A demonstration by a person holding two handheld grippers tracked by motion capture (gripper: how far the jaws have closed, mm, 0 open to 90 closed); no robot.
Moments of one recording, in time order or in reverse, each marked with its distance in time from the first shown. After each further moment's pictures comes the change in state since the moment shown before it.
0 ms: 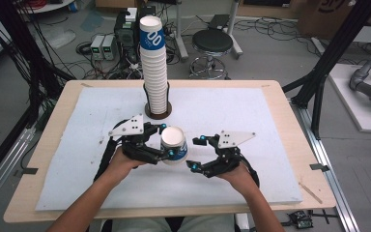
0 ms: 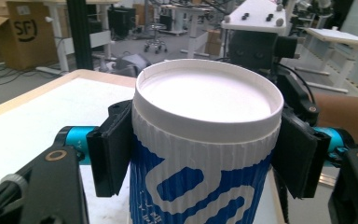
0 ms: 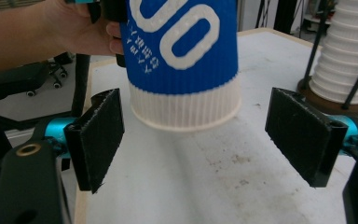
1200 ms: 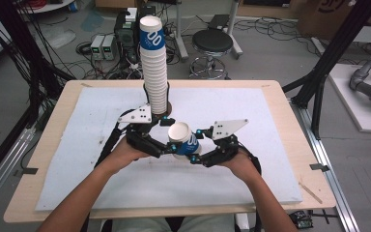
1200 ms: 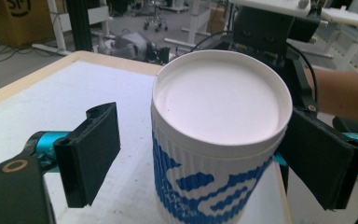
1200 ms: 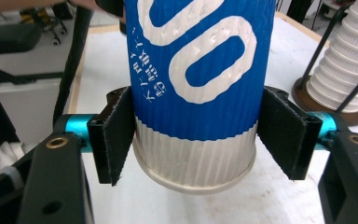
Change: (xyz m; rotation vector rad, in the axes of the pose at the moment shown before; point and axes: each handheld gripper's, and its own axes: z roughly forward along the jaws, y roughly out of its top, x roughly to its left) left arm 0.019 0.020 0.008 0.117 0.014 -0.017; right arm -0.020 0.026 0.004 0.138 0.029 -0.127
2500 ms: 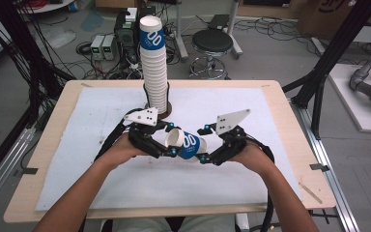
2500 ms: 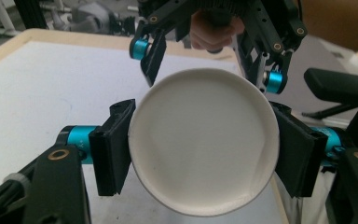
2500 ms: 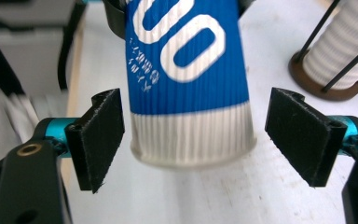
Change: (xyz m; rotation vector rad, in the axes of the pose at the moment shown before) left arm 0.010 -0.004 0.006 0.091 -0.145 0.072; right arm -0.007 0.020 -0.025 0.141 0.011 -0.040
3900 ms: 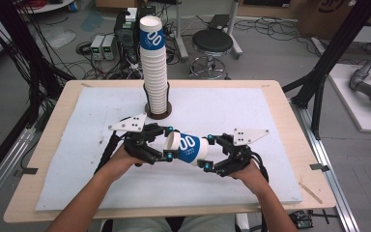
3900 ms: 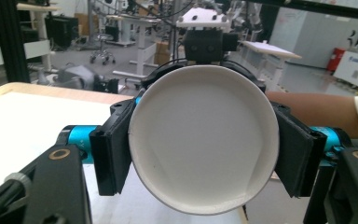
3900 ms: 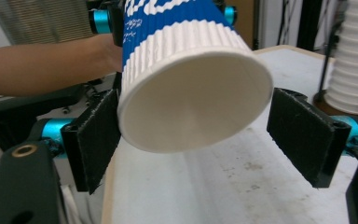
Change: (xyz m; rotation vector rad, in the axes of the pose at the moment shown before) left arm -0.013 -0.023 -0.002 -0.271 -0.095 -0.026; right arm 0.021 -0.053 0.008 -0.379 0.083 0.191
